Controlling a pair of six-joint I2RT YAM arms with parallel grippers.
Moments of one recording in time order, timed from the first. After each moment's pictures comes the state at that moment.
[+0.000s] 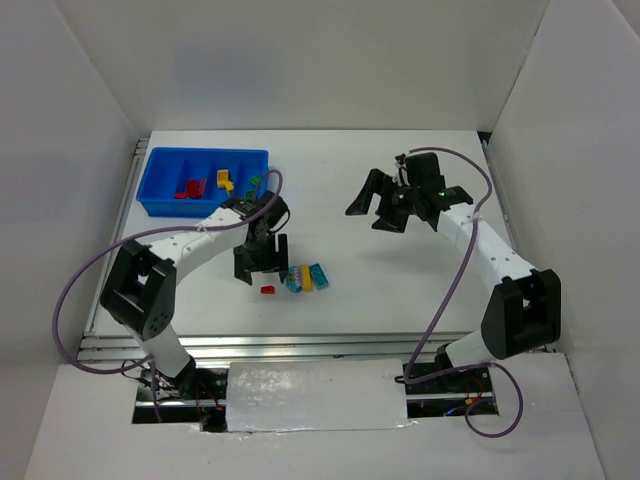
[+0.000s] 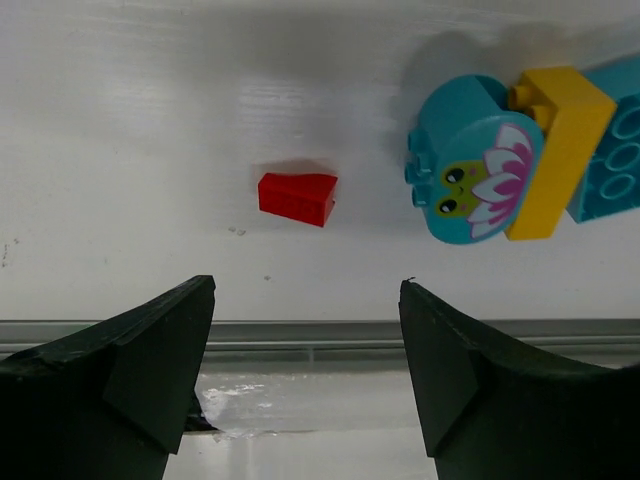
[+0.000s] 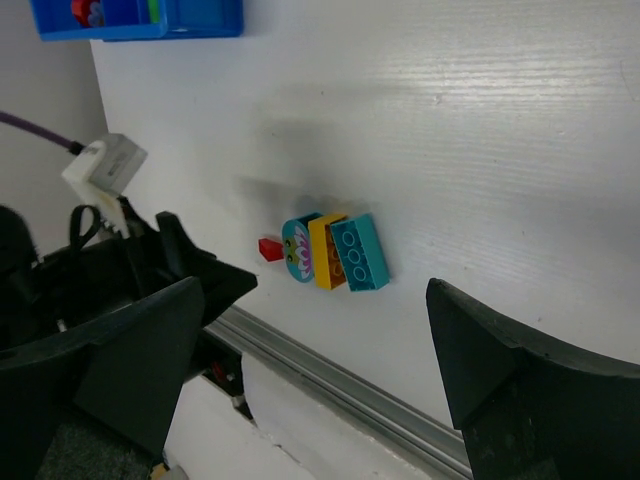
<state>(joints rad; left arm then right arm) -0.55 1.67 1.26 -1.02 -0.01 -0.67 0.26 1.46 1.19 -0.52 -0.43 0.65</state>
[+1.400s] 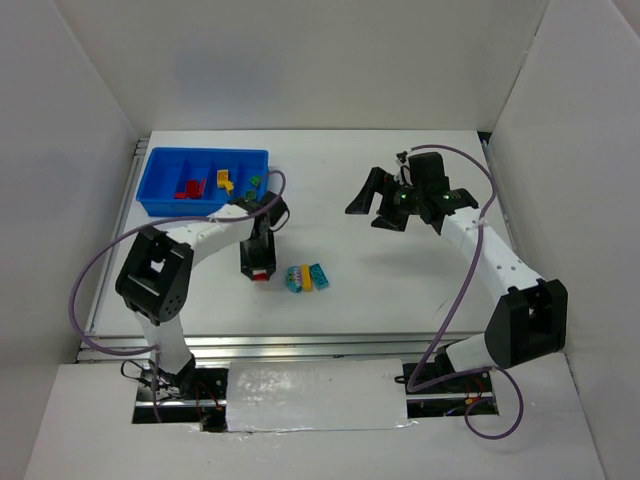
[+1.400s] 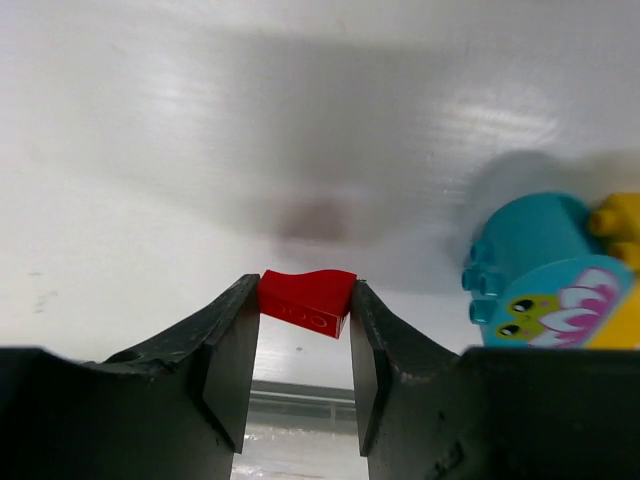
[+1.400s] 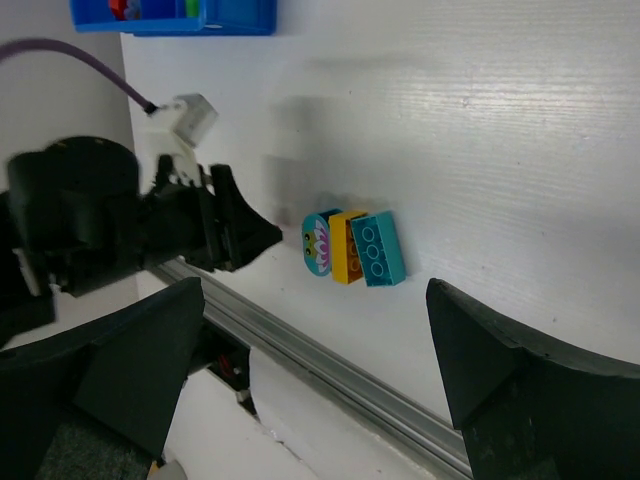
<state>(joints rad) -0.53 1.81 1.21 -0.91 -0.10 -0.66 0.27 1.40 1.18 -0.51 -0.45 0.64</state>
